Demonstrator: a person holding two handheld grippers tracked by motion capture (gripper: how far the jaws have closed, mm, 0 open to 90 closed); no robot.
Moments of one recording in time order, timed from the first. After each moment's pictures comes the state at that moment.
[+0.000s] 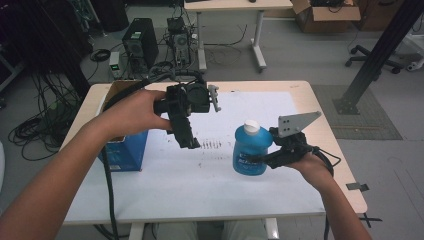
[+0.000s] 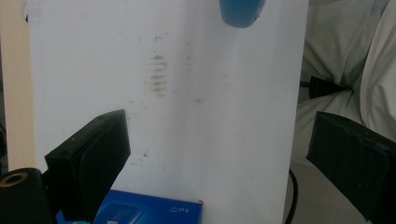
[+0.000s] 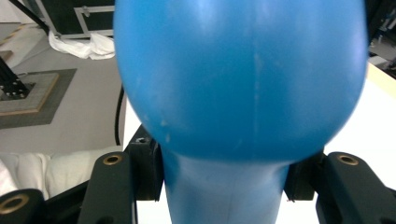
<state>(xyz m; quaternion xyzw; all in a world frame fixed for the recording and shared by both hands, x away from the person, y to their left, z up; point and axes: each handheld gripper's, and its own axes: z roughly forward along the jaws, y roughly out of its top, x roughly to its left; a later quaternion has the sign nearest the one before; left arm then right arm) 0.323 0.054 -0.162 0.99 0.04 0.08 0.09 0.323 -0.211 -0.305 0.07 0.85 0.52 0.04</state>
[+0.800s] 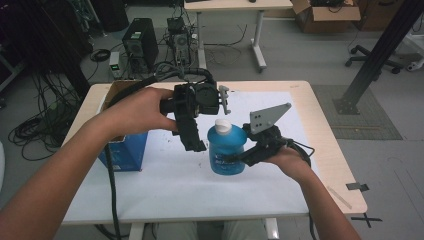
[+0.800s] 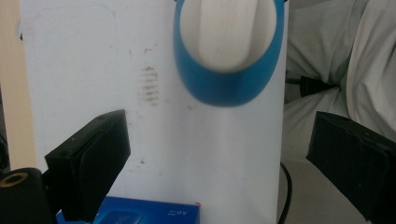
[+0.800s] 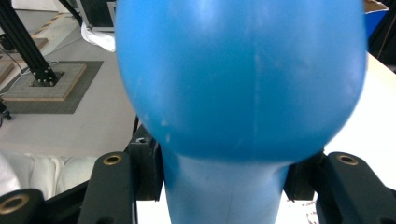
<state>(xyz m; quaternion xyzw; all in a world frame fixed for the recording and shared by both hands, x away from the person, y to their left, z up) 0.311 0.039 -0.151 0.99 0.01 0.07 0.09 0.331 -0.151 -0.291 0.01 0.86 0.52 0.00</state>
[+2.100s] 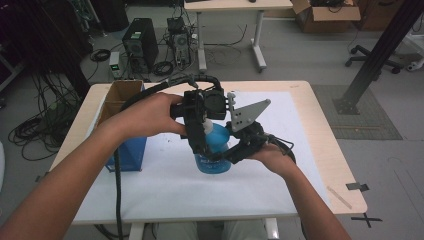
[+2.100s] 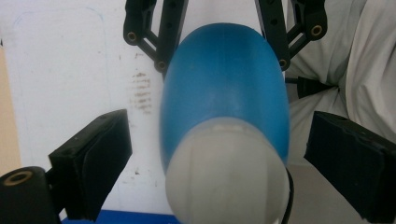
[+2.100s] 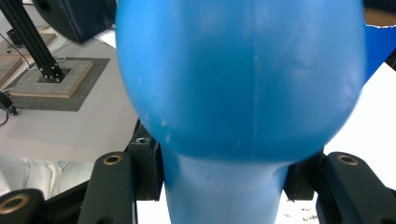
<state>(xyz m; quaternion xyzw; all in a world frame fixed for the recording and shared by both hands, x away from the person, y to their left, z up) 0.318 0.025 -0.172 0.99 0.00 0.06 0.08 0.337 -0.116 -0.288 -0.01 0.86 0.51 -0.01</state>
